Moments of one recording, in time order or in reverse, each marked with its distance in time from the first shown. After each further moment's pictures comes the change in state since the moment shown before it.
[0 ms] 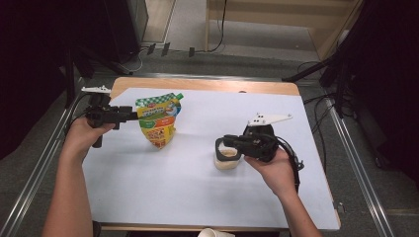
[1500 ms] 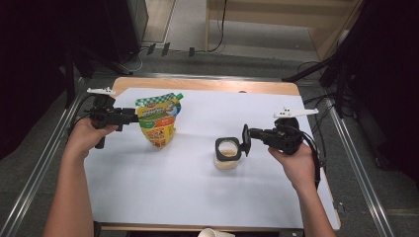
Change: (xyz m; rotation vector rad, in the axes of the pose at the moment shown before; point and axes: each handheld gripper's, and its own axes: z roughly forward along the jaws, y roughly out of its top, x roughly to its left) left arm -0.002 -0.001 0.007 0.029 -0.012 0.015; right arm -0.049 -0.009 -0.033 0.019 -0.136 0.068
